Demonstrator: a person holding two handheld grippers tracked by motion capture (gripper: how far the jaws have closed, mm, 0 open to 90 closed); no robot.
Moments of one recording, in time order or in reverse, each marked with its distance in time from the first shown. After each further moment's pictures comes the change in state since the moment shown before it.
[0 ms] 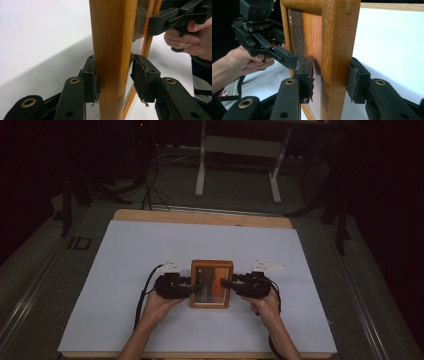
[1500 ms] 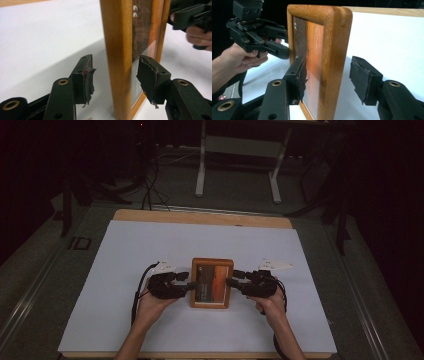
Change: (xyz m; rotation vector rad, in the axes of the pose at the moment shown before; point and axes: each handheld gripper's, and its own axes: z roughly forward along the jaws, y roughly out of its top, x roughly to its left) left arm -0.008 0.006 -0.026 -0.010 0.182 0.018; right arm -0.003 0.006 -0.018 -0.019 -0.018 0.006
